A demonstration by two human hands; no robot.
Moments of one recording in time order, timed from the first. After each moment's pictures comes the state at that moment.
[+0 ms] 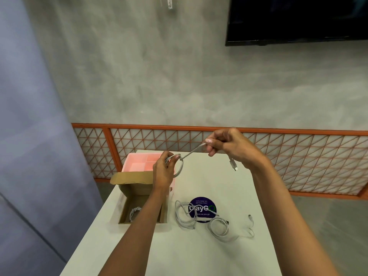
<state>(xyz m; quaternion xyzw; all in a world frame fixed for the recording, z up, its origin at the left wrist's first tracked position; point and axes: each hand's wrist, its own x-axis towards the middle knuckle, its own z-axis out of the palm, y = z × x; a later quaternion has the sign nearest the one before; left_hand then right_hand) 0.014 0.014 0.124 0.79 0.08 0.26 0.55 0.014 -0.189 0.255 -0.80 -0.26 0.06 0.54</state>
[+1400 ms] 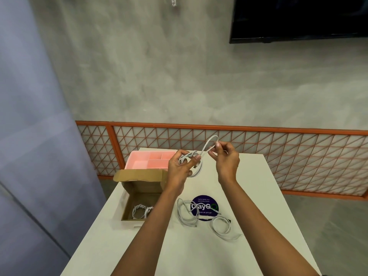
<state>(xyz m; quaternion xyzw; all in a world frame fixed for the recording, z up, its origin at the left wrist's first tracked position) 0.001 -0.021 0.141 0.63 0.04 0.15 0.76 0.042 -0.139 0.157 -0.62 0.03 -0.15 0.77</state>
